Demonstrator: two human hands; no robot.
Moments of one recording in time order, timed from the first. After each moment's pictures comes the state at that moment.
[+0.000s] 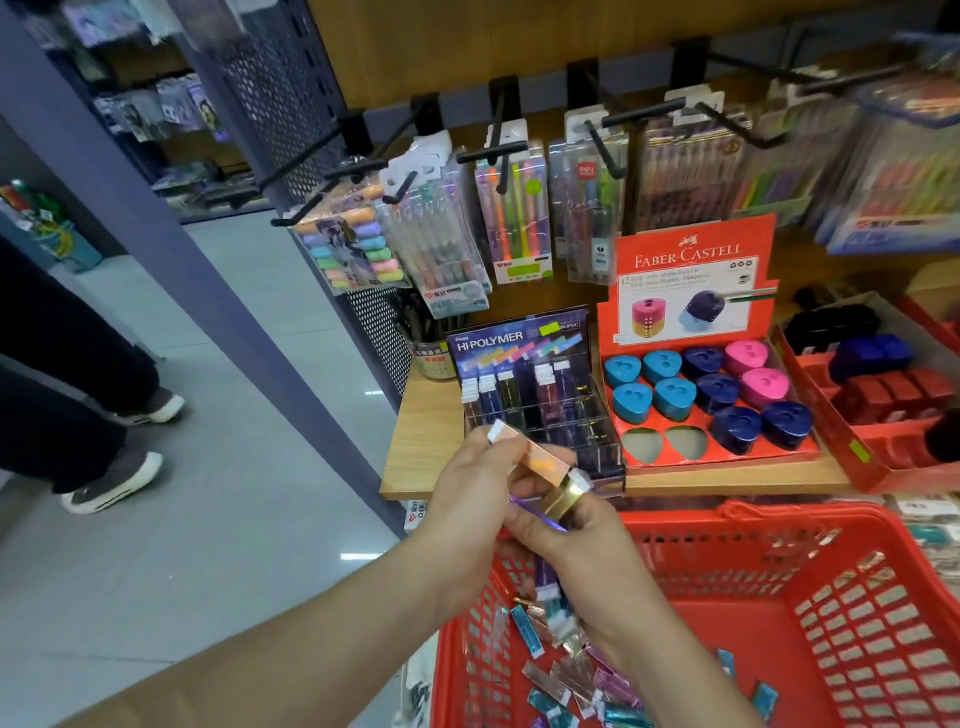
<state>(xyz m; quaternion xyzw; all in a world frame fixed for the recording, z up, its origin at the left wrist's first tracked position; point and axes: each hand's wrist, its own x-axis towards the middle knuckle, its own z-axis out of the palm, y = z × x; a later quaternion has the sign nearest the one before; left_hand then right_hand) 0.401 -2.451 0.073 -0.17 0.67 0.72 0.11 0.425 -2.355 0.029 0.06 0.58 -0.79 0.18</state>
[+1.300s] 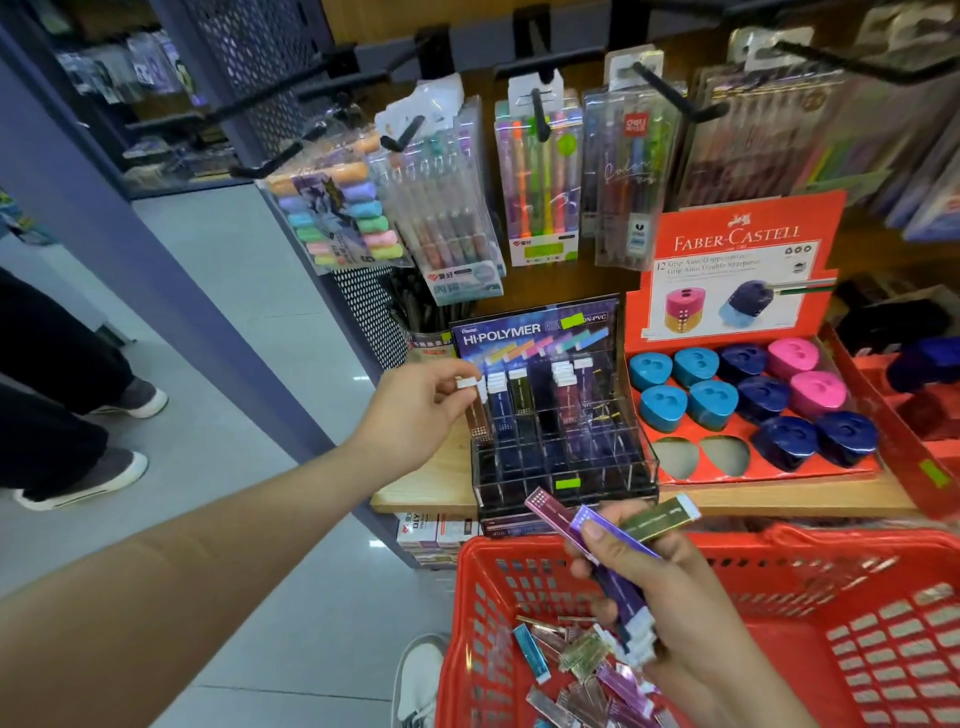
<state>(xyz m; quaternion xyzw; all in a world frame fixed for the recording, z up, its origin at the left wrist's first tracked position) 0.285 -2.549 0.022 0.02 0.95 0.32 -0.02 0.401 -2.336 -0.012 0.17 0.49 -0.83 0.19</state>
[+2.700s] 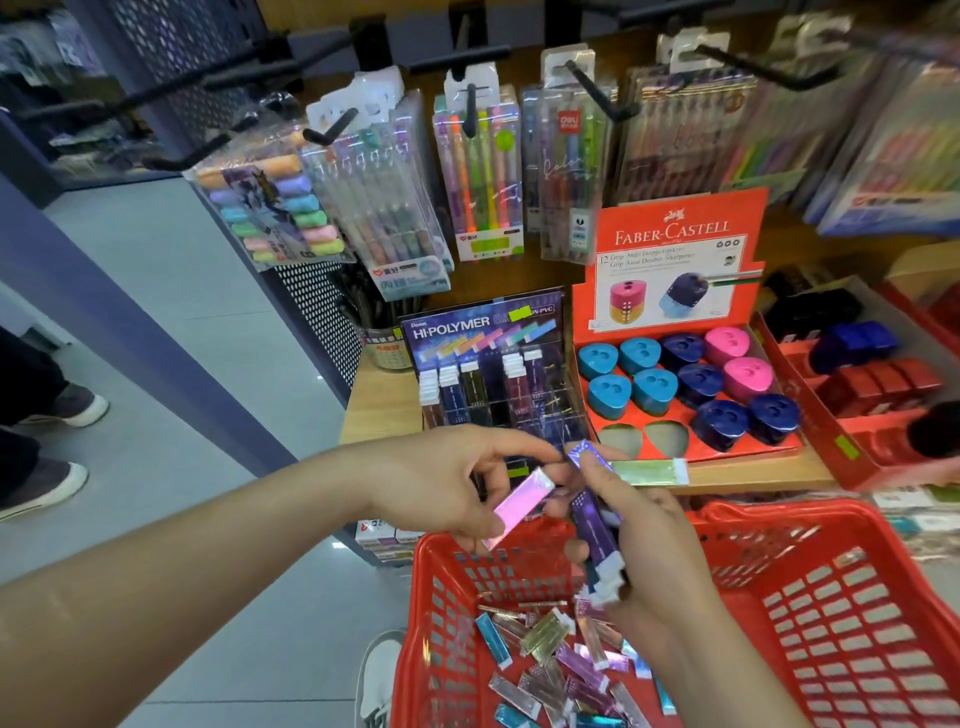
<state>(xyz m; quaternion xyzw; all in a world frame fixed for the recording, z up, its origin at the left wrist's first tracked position) 0.325 -2.495 0.066 0.19 0.82 0.35 0.42 0.392 -2.324 0.014 0.22 0.47 -0.84 0.12</state>
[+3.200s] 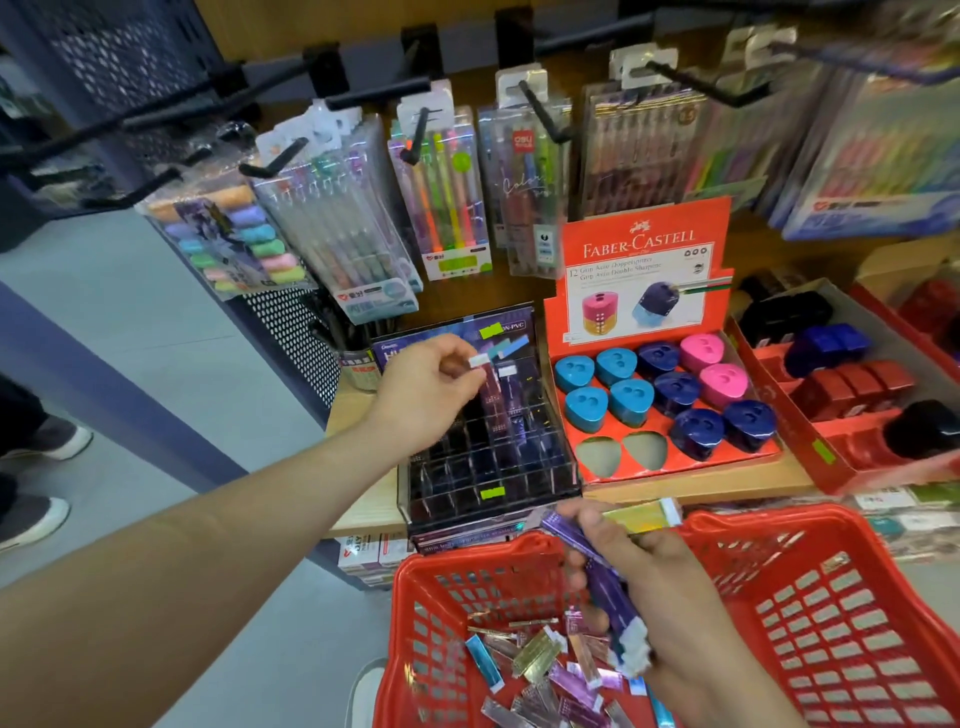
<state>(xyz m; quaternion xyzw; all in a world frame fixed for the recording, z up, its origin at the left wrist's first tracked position) 0.258 -2.469 0.033 0.02 0.92 0.39 0.01 0.403 -2.295 -0.002 0.20 0.51 -0.82 0.16</state>
